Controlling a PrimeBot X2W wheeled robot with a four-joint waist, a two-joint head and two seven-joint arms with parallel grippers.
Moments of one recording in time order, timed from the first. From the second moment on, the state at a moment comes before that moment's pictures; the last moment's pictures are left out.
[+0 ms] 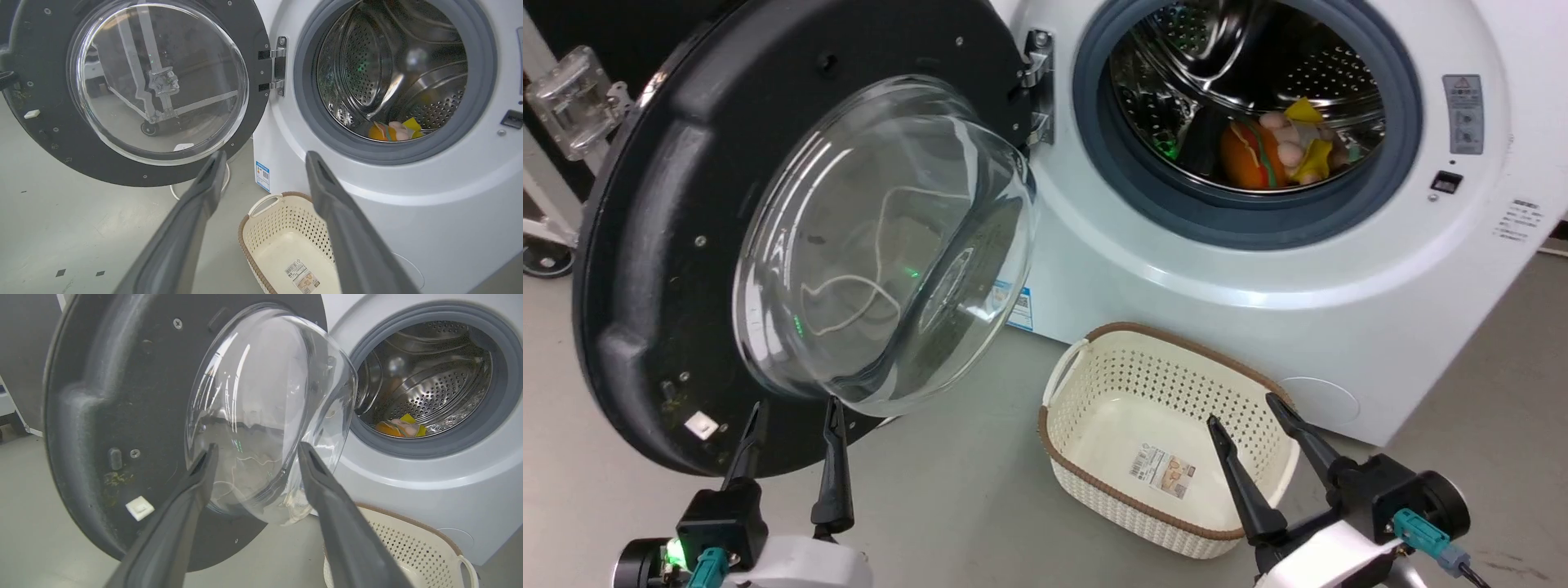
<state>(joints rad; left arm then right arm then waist) 0.05 0.05 0.03 -0.08 -0.05 0.00 -0.13 -0.03 -0.05 0.16 0.07 0.06 0.13 -0.13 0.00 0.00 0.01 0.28</state>
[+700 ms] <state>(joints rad) 0.07 0.05 0.04 -0.09 -0.07 -0.01 -0.17 -0.03 -0.05 0.20 0.10 0.08 0.13 -0.17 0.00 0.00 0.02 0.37</state>
